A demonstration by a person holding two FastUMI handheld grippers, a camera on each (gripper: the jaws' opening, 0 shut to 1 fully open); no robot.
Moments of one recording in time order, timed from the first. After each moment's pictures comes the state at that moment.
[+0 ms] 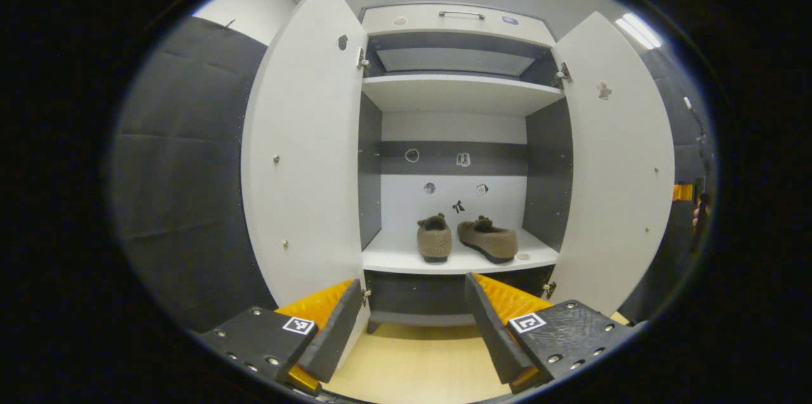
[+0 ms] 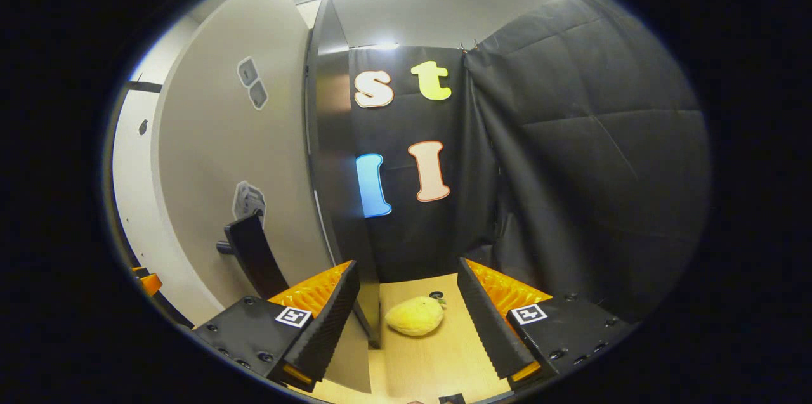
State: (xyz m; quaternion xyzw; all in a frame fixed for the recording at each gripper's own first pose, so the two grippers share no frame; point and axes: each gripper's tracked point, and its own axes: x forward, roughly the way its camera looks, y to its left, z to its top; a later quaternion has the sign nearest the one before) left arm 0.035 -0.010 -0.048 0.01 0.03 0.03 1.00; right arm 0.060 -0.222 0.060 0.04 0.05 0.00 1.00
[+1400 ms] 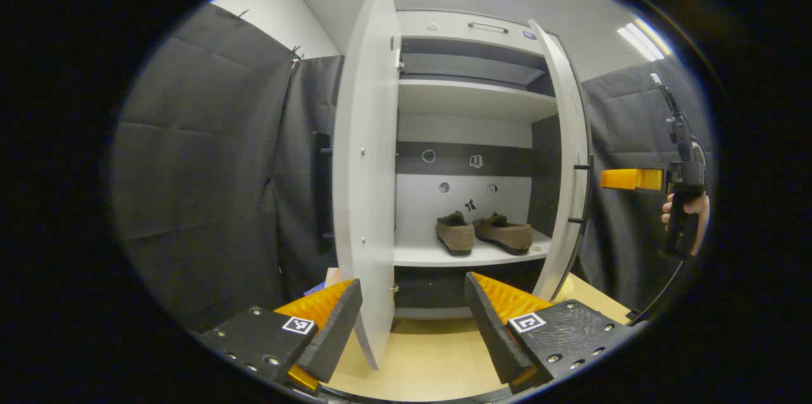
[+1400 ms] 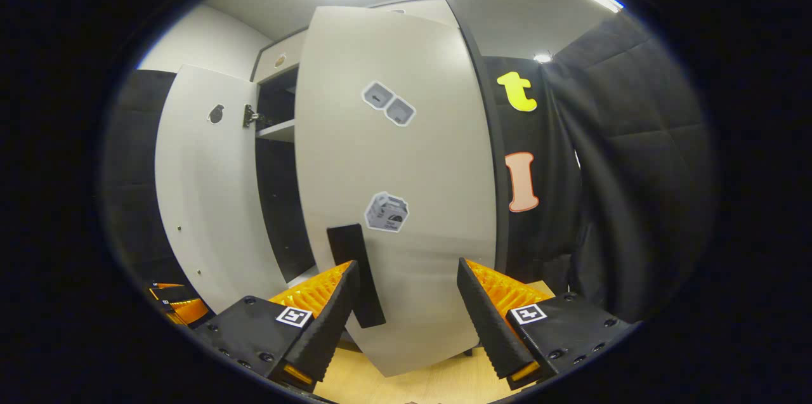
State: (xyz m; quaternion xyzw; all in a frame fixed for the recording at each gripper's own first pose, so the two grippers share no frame) left arm -0.004 0.093 -0.048 0.00 0.01 0.02 1.00; right arm 0.050 0.011 0.081 0.02 -0.01 0.12 0.99
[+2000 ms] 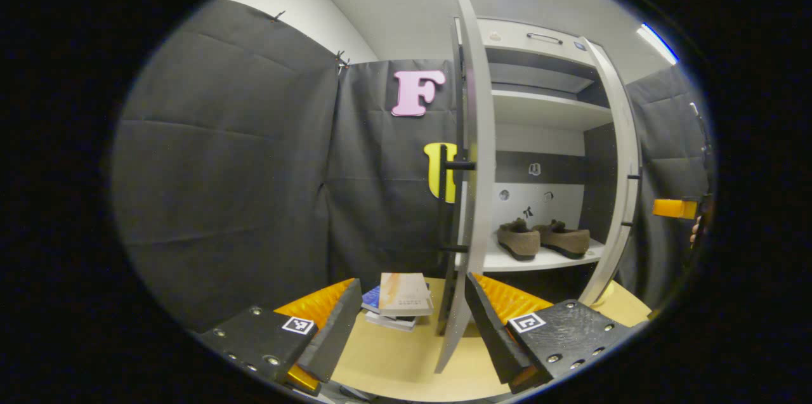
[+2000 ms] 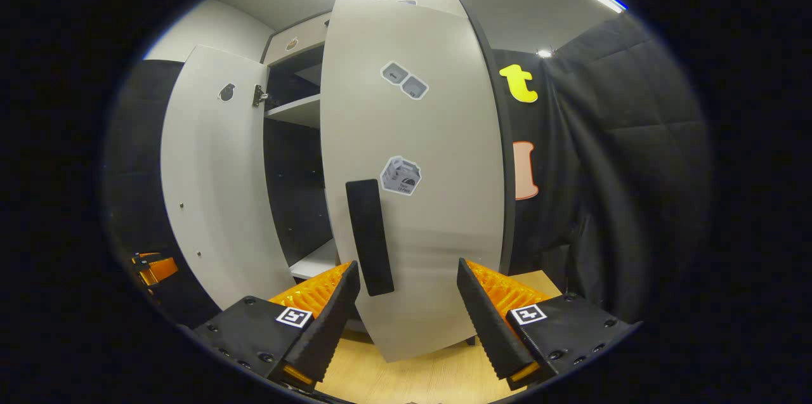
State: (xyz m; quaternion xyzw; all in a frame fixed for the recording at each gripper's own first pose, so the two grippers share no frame) left arm -0.017 0.214 -0.026 0.00 0.00 0.12 0.99; right arm 0.035 0.023 0.028 0.02 0.04 0.12 0.99
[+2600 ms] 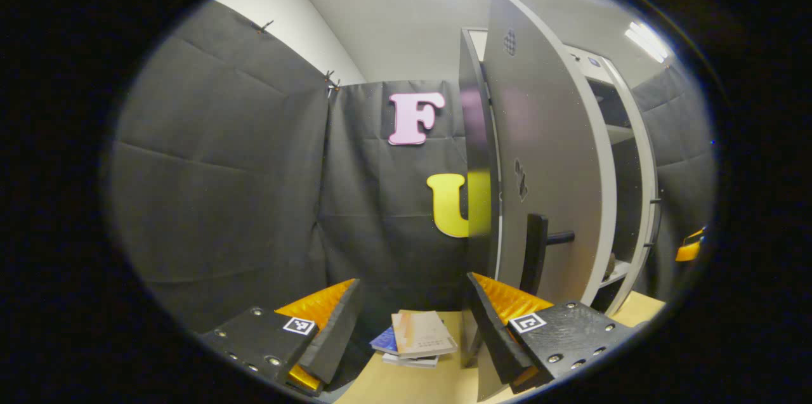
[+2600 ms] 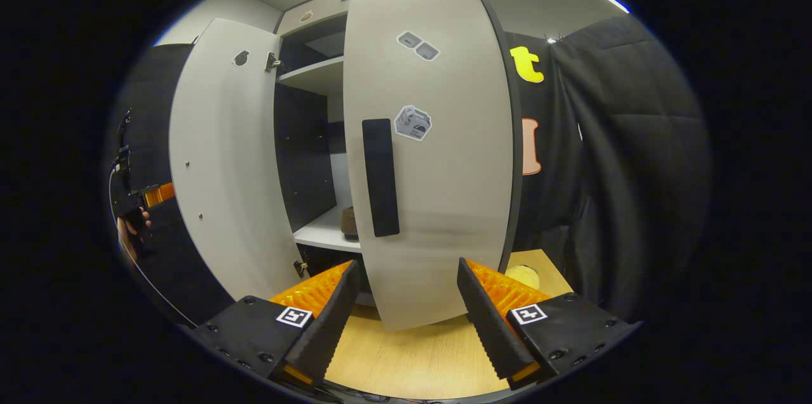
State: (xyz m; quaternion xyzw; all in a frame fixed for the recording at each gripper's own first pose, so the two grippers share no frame) left arm 0.073 0.278 0.042 0.01 -0.06 0.05 1.00; right arm 0.005 0.019 -0.016 -0.01 0.09 0.12 0.99
